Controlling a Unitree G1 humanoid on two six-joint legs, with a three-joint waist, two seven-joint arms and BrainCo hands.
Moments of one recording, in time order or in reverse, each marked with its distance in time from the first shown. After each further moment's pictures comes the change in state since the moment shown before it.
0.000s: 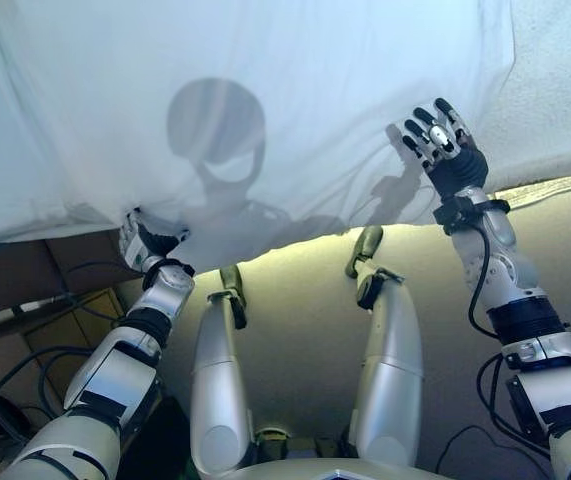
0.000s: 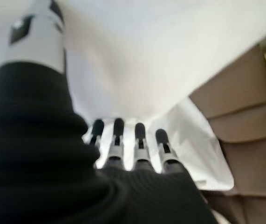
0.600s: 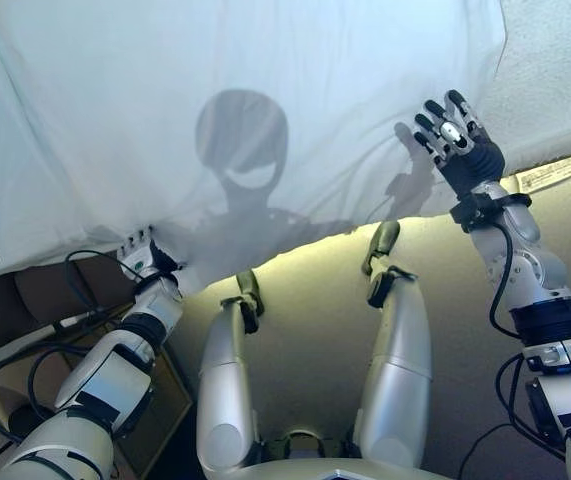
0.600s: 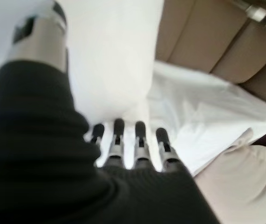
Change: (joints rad) left arm 0.007 0.028 -0.128 0.025 0.248 0.219 -0.305; right arm 0.023 -0.063 -0.035 -0.061 -0.018 0.062 0.009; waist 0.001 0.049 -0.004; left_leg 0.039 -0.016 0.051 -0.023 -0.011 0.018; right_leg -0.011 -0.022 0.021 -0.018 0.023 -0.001
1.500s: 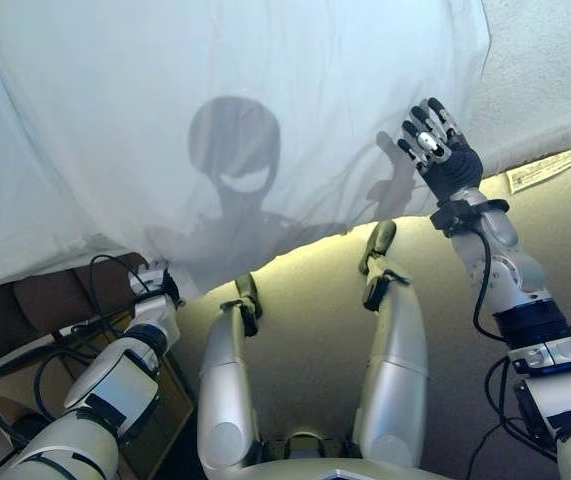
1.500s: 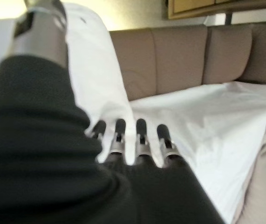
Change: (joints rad) left arm 0.024 -0.032 -0.087 0.148 0.289 -0.093 -0.242; right arm -0.001 0.057 0.072 -0.001 -0.023 -0.072 -0.031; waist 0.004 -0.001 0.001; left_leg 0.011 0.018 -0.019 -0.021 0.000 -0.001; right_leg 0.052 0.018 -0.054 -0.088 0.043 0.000
